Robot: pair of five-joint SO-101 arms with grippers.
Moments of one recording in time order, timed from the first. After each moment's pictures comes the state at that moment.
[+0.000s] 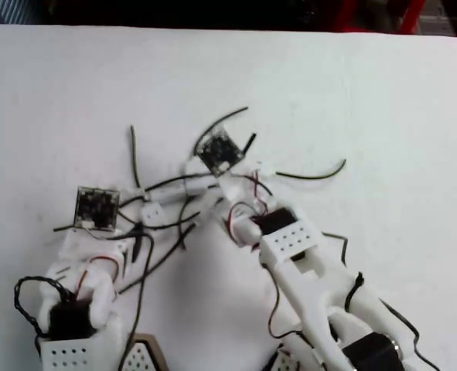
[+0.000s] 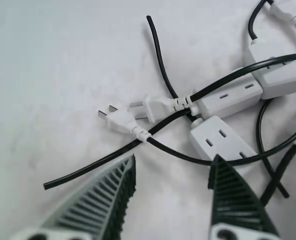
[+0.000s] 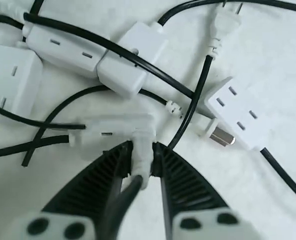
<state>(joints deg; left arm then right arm) -9.7 -103.9 90.6 65.4 -11.6 -29.7 -25.0 55.2 32.2 14.5</state>
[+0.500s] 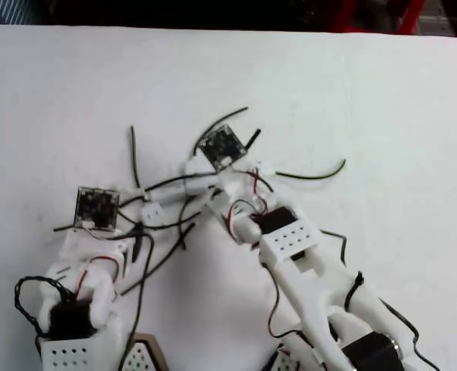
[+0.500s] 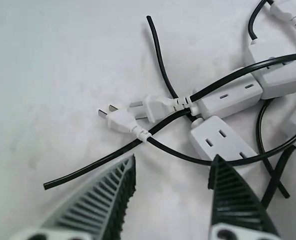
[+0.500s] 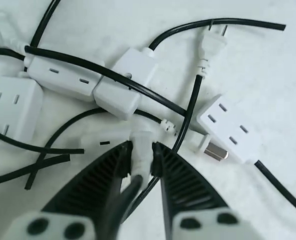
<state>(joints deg) -9.7 -103.9 90.6 65.4 -11.6 -29.7 -25.0 55.0 28.3 12.4</state>
